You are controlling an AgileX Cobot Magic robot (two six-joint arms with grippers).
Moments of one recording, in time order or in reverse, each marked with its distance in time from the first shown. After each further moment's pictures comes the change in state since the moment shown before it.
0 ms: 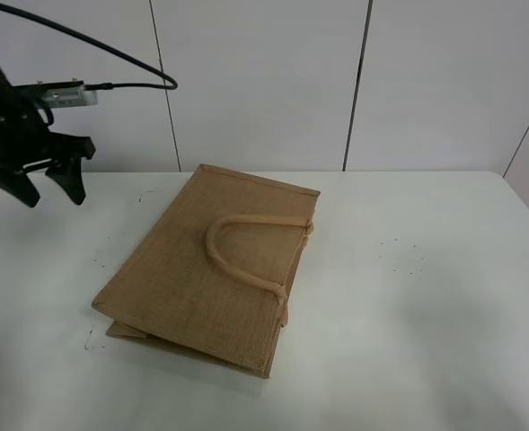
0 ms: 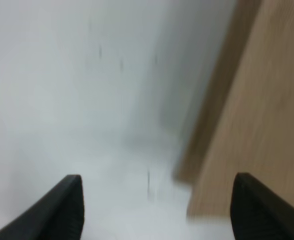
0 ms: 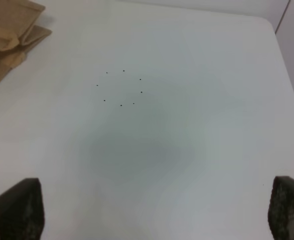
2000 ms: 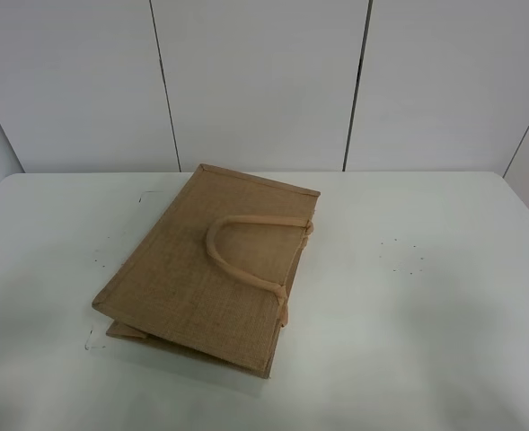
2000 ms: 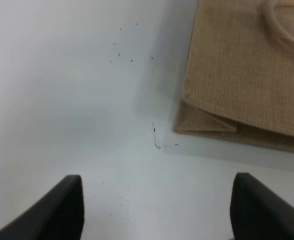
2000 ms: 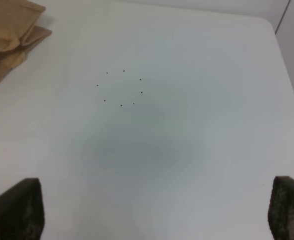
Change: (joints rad) left arm 0.000 -1.680 0.911 0.020 -0.115 0.040; right arm 0.000 0.000 0.000 0.000 0.000 0.000
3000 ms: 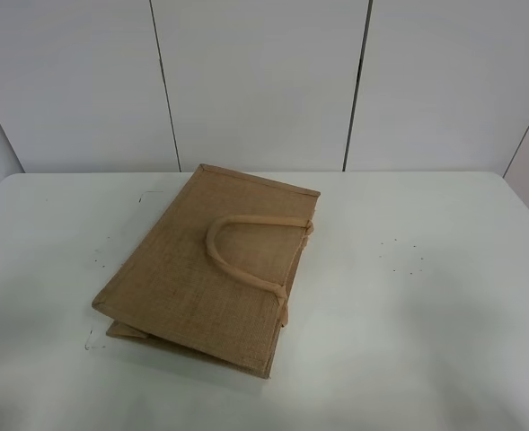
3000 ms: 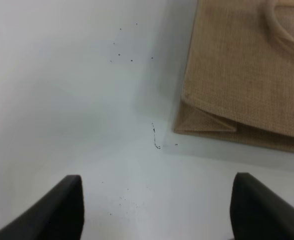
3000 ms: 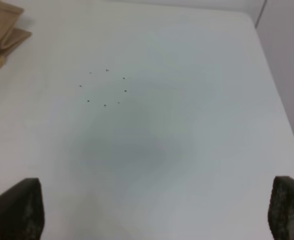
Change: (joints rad) left arm 0.000 0.000 0.000 0.000 0.000 -0.006; right arm -0.062 0.000 0.000 0.000 0.000 0.001
